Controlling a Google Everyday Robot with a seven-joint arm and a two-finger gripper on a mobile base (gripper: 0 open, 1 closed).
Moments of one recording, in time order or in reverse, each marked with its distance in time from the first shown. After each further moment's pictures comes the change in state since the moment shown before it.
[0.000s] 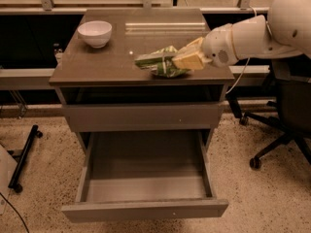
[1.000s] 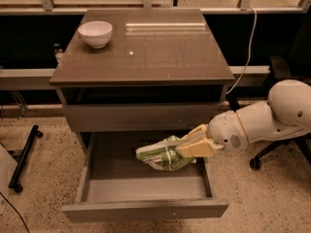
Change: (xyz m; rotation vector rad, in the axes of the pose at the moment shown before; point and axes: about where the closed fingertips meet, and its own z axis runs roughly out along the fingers) arm 0.140 0.191 -0.005 -0.374 0.057 0.259
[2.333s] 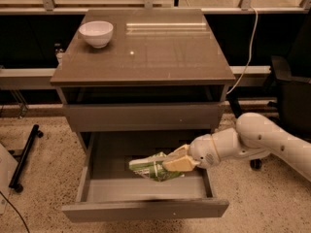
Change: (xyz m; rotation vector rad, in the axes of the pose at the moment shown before) arm 0.073 -0.052 0.084 -0.049 -0.047 0.102
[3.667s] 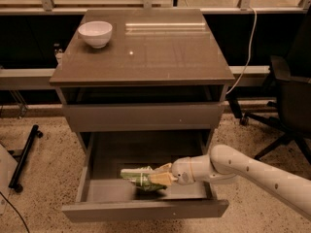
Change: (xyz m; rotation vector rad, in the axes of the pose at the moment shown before) arm 0.082 -0.075 0.106 0.036 -0.113 0.173
